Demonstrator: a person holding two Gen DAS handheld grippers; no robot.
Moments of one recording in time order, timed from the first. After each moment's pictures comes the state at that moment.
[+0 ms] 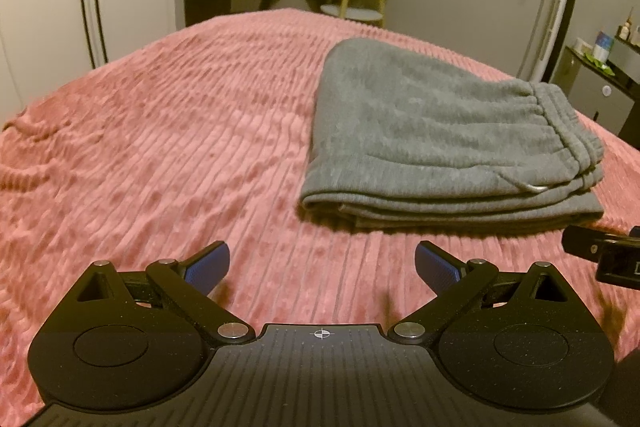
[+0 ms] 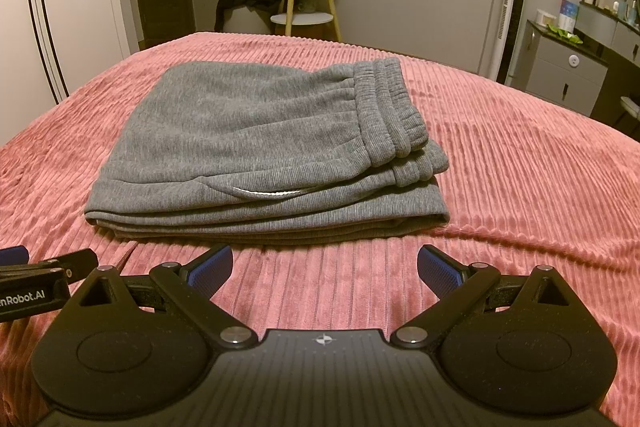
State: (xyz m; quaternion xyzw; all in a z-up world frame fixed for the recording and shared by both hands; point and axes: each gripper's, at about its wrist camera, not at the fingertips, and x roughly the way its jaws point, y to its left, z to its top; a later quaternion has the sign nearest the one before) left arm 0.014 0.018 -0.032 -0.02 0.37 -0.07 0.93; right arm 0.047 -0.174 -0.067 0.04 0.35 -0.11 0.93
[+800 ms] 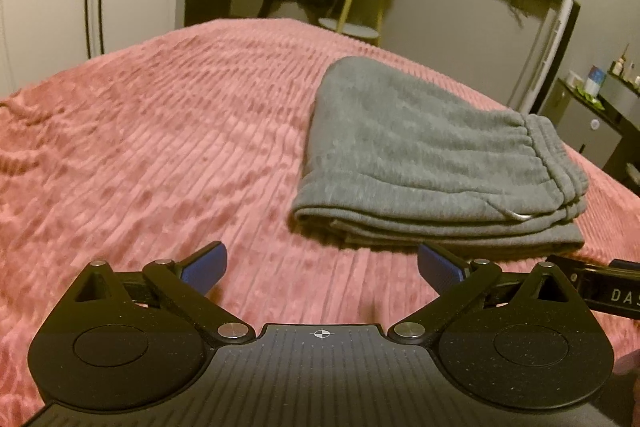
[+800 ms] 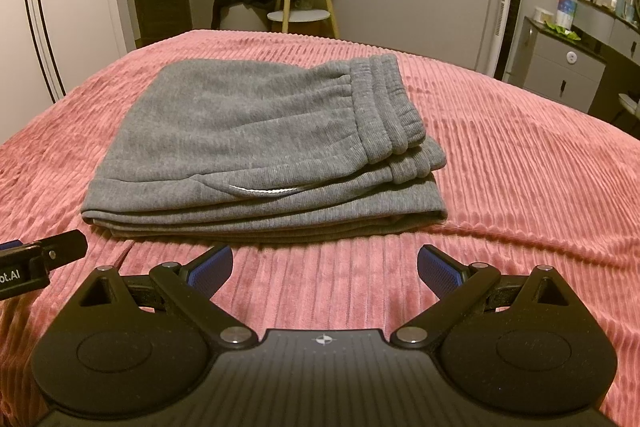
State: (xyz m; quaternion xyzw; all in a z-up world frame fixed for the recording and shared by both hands) left arm 0.013 0.028 -0.030 -0.07 0.36 -0.08 0.93; right arm 0.047 -0.175 -0.069 0.04 0.36 -0.11 0.93
